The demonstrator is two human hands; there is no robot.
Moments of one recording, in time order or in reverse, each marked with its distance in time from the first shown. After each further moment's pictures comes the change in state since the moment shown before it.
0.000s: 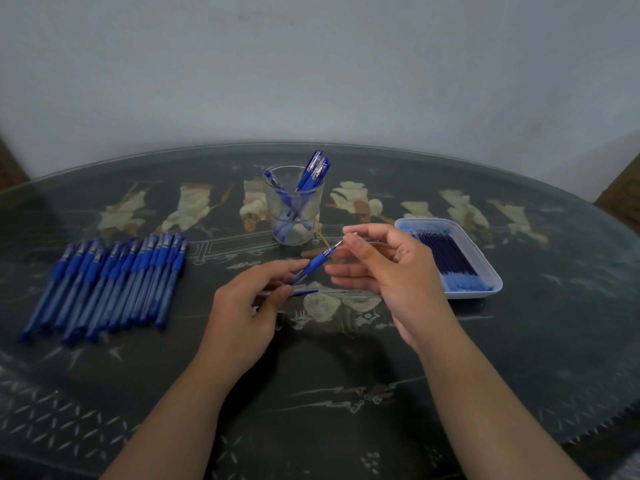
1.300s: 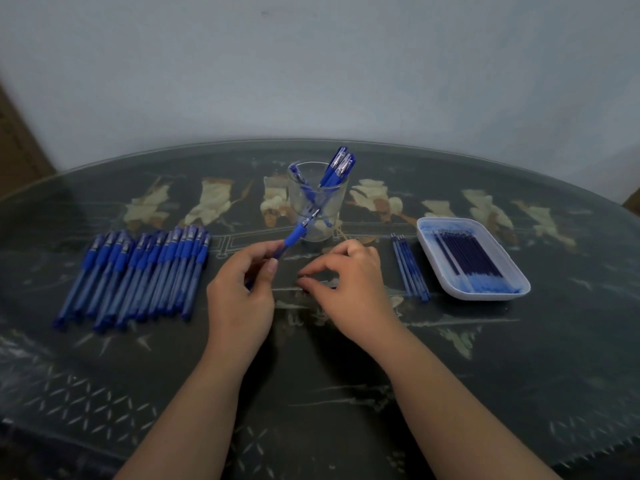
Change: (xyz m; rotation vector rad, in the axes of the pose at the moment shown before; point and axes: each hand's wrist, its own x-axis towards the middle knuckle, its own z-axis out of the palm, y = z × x) left_hand 0.004 -0.009 -0.008 -0.094 0.287 -0.272; right_hand 0.012 0.050 0.051 -0.963 -0.050 -0.221
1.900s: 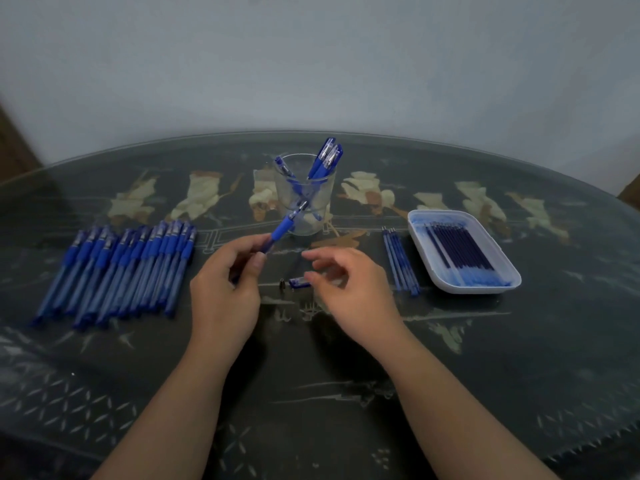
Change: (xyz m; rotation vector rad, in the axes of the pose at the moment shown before) left_hand 0.000 0.004 0.003 0.021 -0.004 0.017; right_hand -0.011 0.011 -0.014 0.268 -0.028 0.088
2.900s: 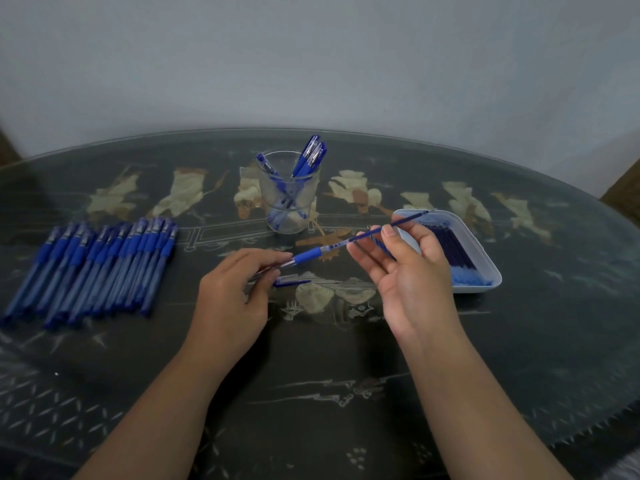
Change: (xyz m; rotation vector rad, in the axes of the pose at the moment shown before) left_hand -0.005 0.001 0.010 0.276 -0.161 0.356; right_hand 0.001 -0.006 -0.055 1.160 0.360 0.342
